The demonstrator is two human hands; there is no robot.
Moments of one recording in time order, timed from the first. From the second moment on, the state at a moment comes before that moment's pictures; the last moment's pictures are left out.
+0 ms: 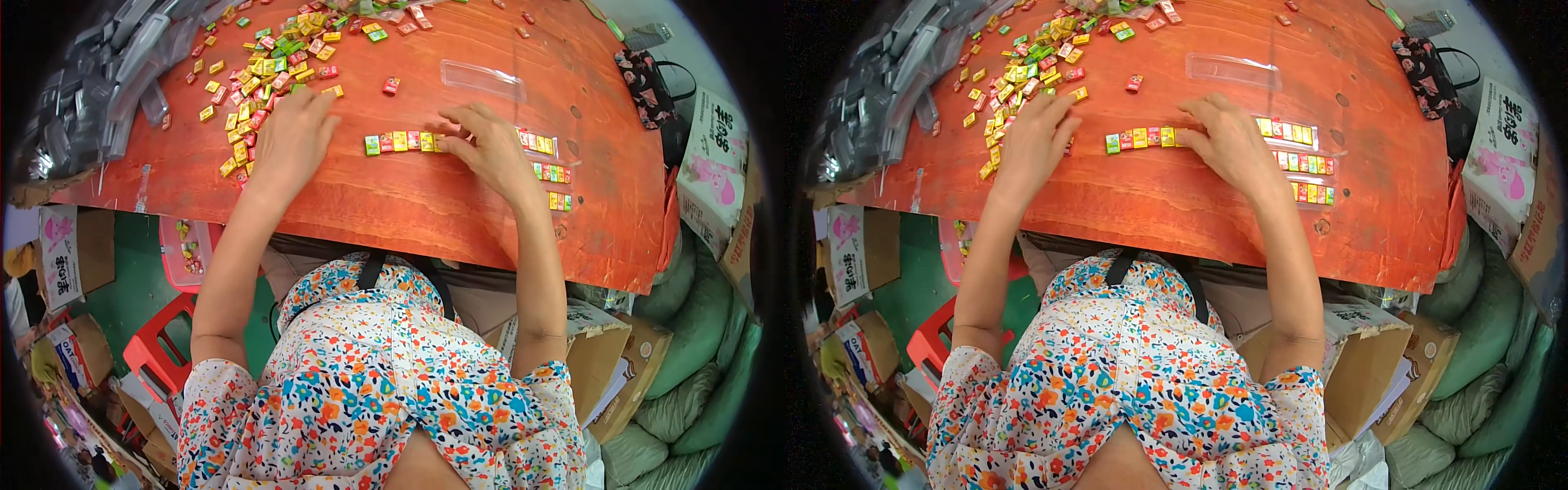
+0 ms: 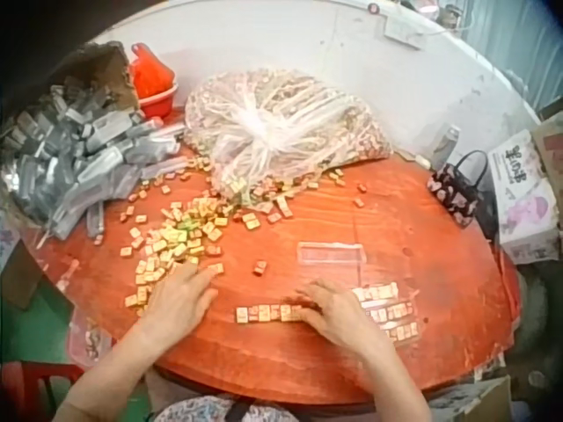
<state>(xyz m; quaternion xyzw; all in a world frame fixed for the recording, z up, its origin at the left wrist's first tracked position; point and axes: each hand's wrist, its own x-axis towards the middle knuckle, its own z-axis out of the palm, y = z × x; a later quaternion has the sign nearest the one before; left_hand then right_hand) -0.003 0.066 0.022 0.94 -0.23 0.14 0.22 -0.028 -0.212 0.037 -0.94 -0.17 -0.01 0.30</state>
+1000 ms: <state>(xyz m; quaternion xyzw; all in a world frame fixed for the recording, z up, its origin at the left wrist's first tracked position) 0.034 -0.037 0.021 0.87 -0.34 0.07 0.34 -0.003 -0.255 0.041 -0.94 -0.17 -0.07 0.30</state>
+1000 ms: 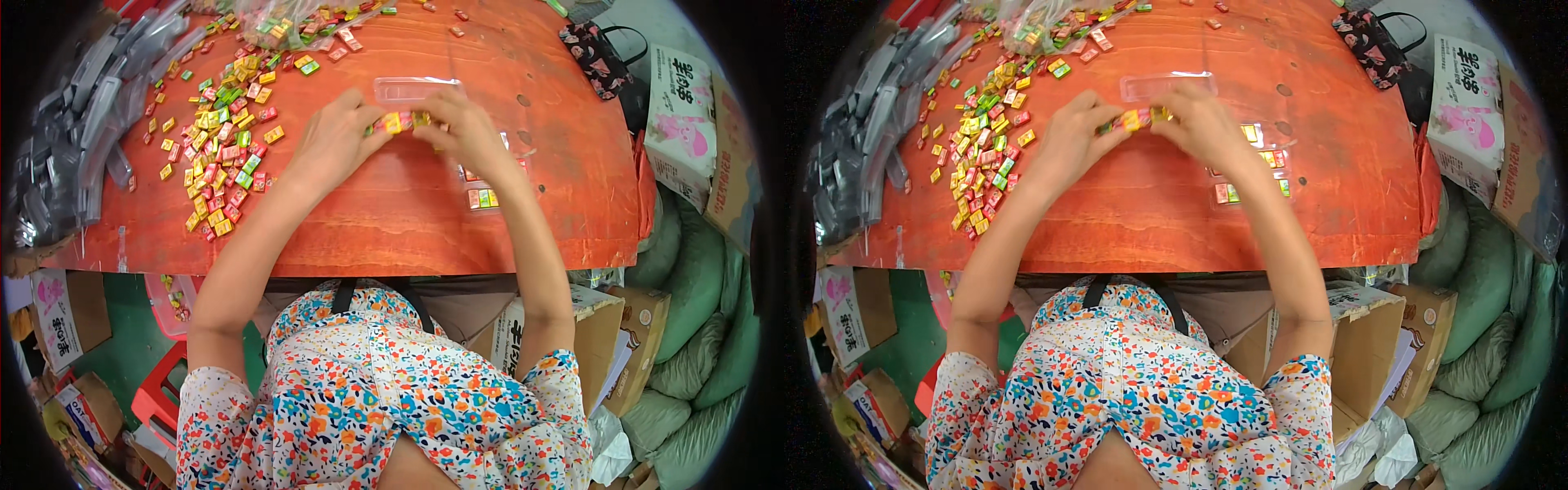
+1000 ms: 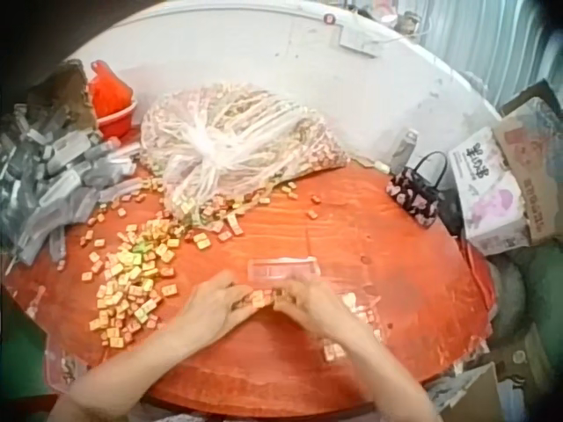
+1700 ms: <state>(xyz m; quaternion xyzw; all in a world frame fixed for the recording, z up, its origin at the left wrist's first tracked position) 0.037 -0.054 -0.015 0.90 -0.33 0.13 0.26 0.020 -0.319 0.002 -0.96 -0.09 -0.20 0.16</state>
